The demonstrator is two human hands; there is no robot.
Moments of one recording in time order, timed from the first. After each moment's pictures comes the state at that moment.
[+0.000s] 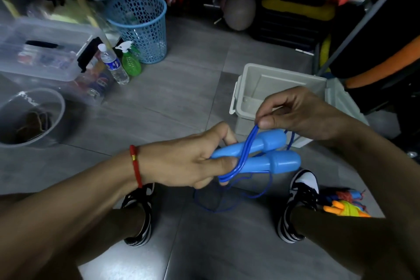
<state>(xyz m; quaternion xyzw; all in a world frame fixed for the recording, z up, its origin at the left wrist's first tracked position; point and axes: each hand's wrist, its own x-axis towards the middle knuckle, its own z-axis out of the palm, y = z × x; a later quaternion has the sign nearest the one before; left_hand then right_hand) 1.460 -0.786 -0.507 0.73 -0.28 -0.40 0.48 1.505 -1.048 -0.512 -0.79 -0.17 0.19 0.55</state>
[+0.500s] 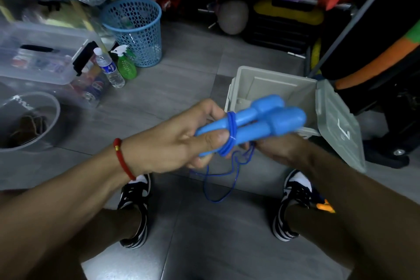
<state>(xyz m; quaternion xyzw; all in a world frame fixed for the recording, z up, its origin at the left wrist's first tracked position) 1.458 -0.786 -0.493 0.65 -0.26 -0.33 0.63 1.472 -1.019 -0.551 -0.75 -0.08 0.20 0.62</state>
